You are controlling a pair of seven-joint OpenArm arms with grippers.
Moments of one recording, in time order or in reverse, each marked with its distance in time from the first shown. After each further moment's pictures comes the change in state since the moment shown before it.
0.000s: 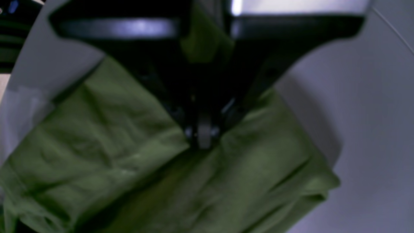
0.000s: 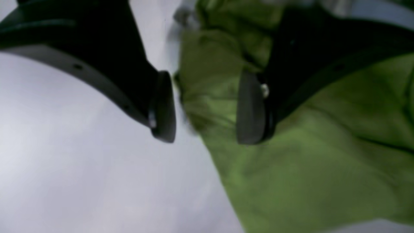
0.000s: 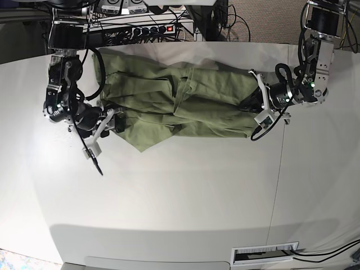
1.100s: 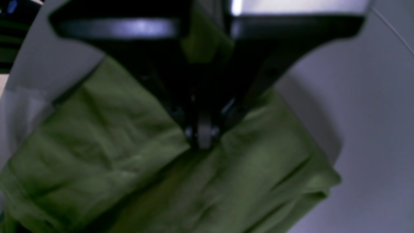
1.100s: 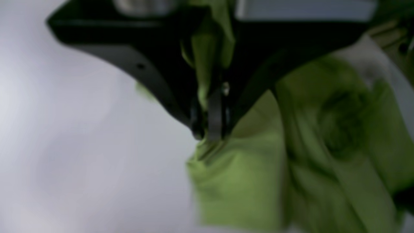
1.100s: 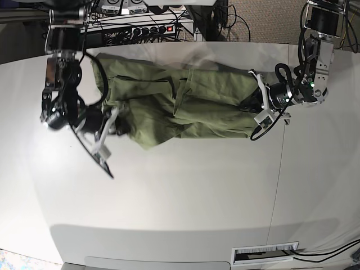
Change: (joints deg) left arm 0.0 0.0 -0.1 0.0 0.8 0.0 -0.3; right arm -0.7 1.6 -3.3 11.1 13.6 0.7 -14.5
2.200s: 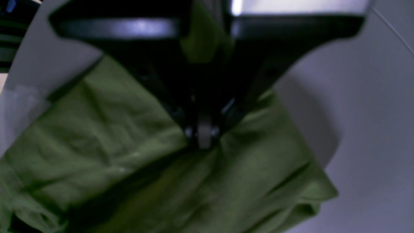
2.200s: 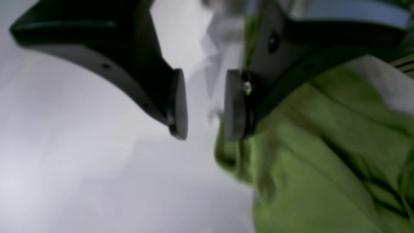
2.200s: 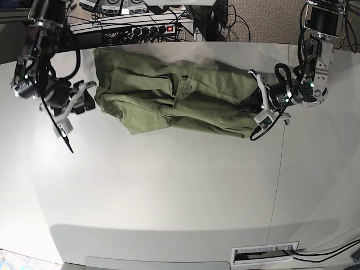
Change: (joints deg) left arm 0.0 0.1 0.0 0.0 0.2 0.0 -0.2; right arm -15.1 4.8 16.7 10.5 -0.5 0.1 -1.6
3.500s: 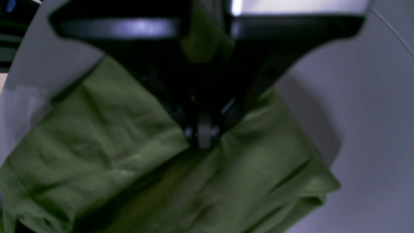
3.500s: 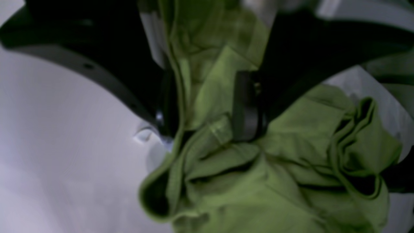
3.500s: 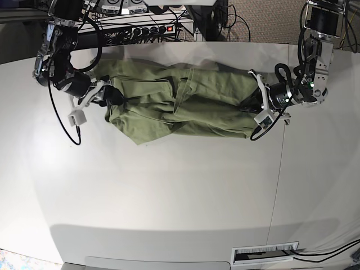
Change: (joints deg) left arm 0.0 0.0 0.0 0.0 0.0 0.0 0.0; right arm 0.9 -9.3 -1.1 -15.0 7.1 0.6 6.6
